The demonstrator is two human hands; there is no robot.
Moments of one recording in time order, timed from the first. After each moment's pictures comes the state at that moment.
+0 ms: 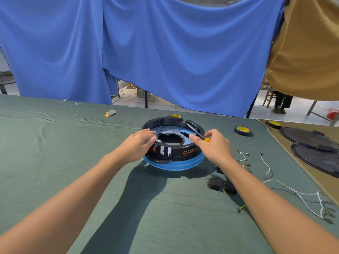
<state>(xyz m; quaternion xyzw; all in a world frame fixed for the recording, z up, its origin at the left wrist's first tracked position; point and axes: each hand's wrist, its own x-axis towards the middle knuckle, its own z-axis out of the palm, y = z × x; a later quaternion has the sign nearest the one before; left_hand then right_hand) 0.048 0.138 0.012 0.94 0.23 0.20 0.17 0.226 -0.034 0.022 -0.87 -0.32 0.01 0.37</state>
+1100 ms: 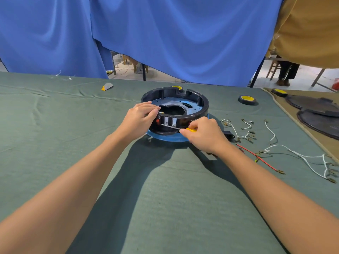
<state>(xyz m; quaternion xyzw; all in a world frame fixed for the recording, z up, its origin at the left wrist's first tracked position) 0.047 0.124 -0.004 0.90 0.24 0.30 0.22 0.185 -0.044 -0.004 -0.82 -0.50 0.00 0.29</state>
